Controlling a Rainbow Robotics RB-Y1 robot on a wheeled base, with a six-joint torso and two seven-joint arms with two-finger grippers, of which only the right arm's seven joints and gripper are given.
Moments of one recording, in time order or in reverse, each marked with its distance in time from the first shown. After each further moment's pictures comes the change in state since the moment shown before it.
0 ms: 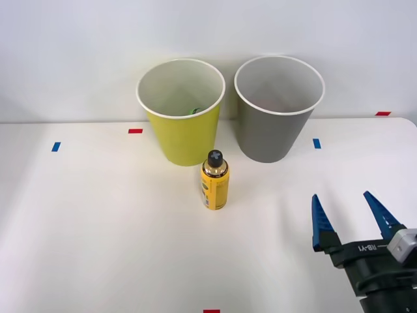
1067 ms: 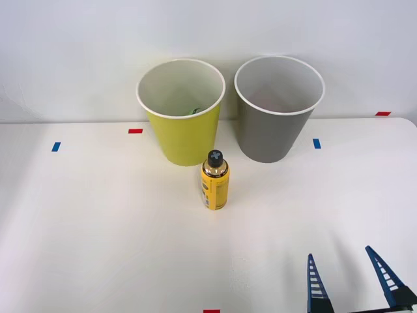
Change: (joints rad) arm 0.161 0.027 0.079 0.232 -0.028 -0.388 0.292
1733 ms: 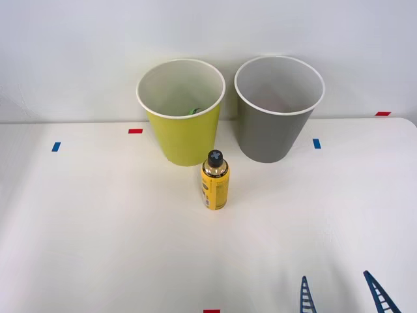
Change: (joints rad) arm 0.080 -0.030 0.127 0.000 -0.157 -0.072 0.230
